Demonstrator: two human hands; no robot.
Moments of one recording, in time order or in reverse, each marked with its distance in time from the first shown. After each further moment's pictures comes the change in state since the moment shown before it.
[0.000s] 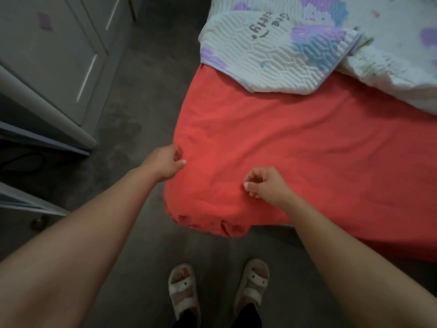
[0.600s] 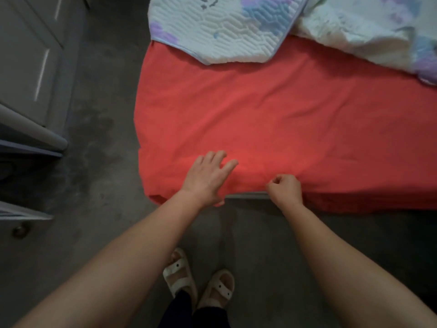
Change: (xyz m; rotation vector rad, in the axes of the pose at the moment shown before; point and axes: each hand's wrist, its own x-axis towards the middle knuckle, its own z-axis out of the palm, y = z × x) left_hand -0.082 0.135 0.108 0.518 0.059 0.628; right_hand -0.084 0.104 -0.027 -0.089 0.499 0.482
